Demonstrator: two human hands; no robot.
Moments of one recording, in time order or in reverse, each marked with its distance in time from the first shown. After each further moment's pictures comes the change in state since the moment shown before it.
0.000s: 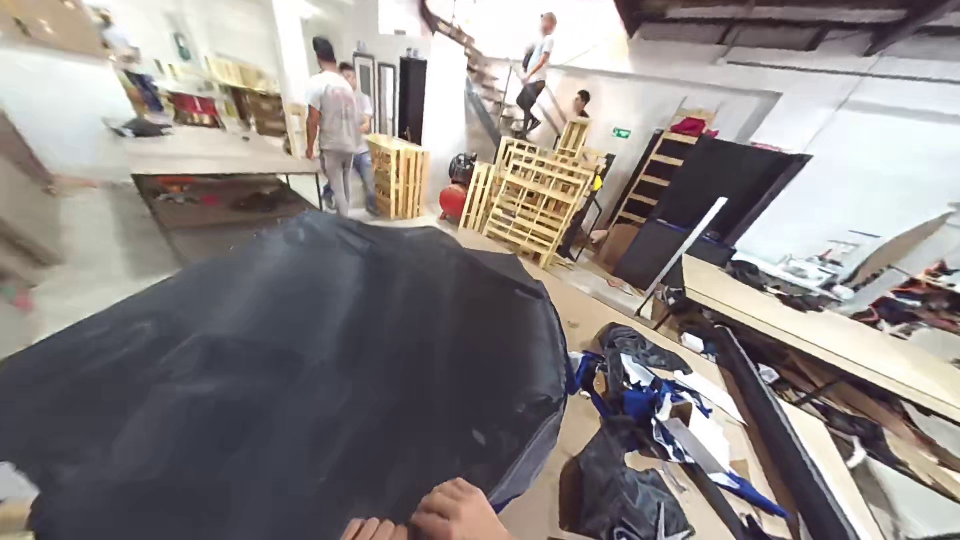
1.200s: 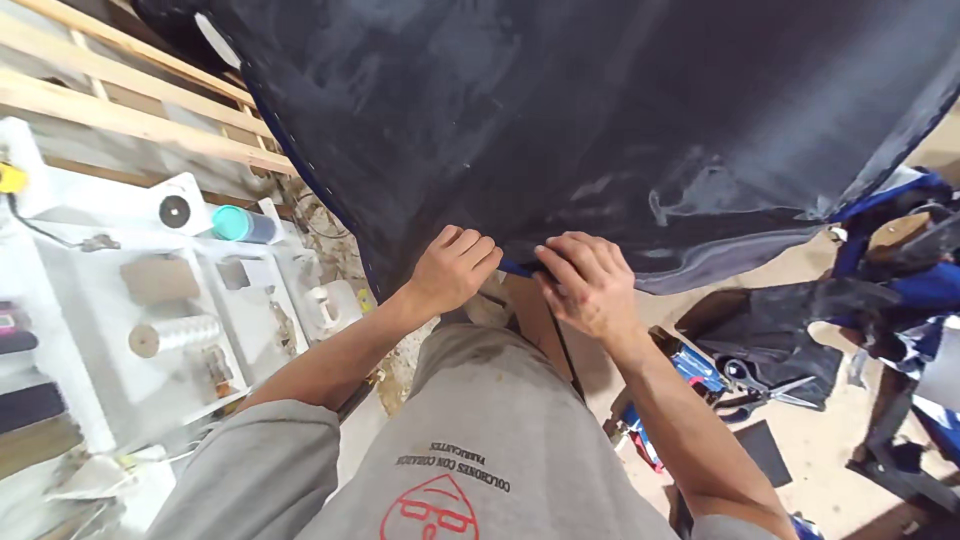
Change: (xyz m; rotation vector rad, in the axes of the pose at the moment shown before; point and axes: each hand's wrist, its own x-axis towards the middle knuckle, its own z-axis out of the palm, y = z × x) left_hand -0.052 -0.013 -0.017 0.110 0.000 -0.077; right_hand -0.002 -0.021 0.002 0.048 0.003 0.000
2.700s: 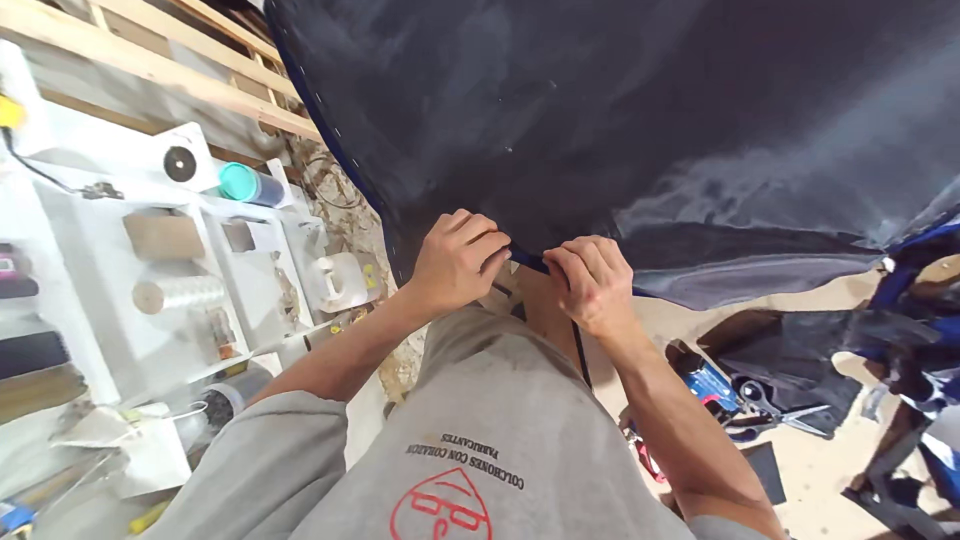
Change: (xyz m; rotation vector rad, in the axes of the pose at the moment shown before) left_hand -0.015 -0.008 -0.021 -0.247 -0.022 -0.400; right_hand 0.024 -0.019 0.035 0.148 0.081 -0.033
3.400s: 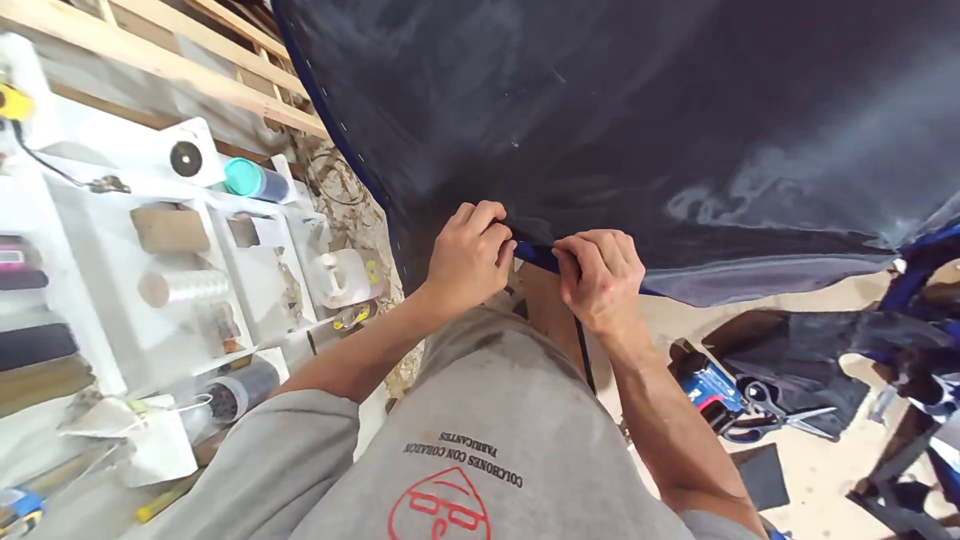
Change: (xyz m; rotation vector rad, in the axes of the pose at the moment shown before) left_hand 0.007 0.019 0.005 0.046 -0.040 -0.190; right_hand 0.007 -0.008 -0.002 -0.016 0.058 0.123
